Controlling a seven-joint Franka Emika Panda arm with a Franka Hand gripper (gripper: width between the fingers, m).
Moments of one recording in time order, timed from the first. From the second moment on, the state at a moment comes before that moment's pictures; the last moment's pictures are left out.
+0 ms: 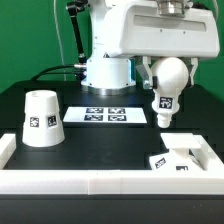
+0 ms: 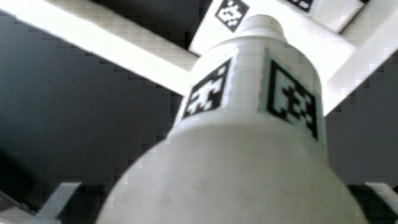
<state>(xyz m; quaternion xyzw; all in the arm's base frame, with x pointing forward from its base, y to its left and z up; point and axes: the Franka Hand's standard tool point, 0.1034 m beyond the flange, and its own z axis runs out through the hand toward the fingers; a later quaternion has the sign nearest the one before) 0.615 0.069 0.151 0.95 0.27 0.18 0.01</state>
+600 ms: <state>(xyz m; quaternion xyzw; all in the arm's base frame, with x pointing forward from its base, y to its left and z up) 0.616 0.080 0.149 0.95 0.24 0.18 0.01</state>
